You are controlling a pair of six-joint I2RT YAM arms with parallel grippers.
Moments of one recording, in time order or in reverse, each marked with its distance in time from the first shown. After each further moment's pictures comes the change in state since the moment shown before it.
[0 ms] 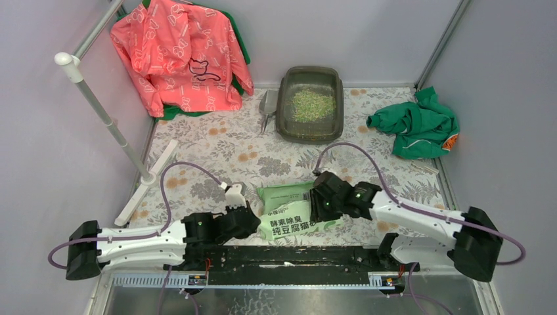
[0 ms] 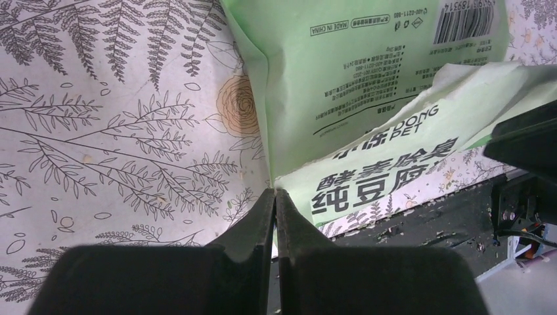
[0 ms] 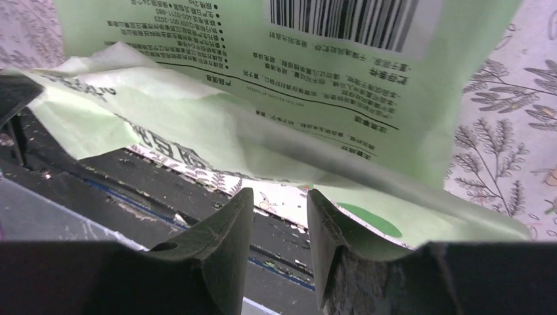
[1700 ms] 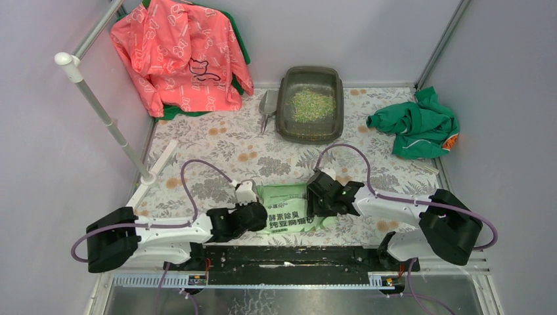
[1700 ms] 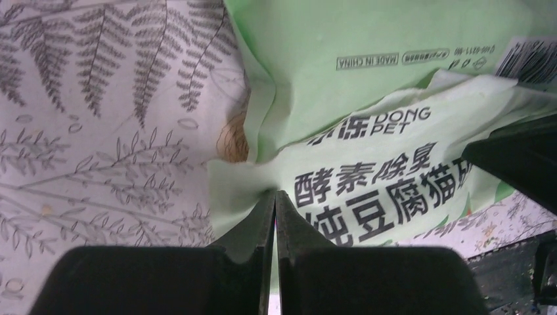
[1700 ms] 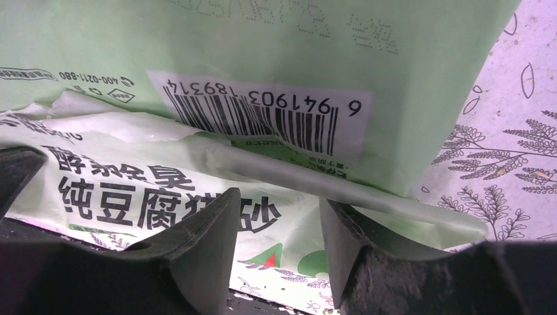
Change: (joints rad) left arm 0.082 0.323 -0.001 0.230 0.010 -0.014; right arm -0.029 0.238 -0.063 0.232 0.116 0.074
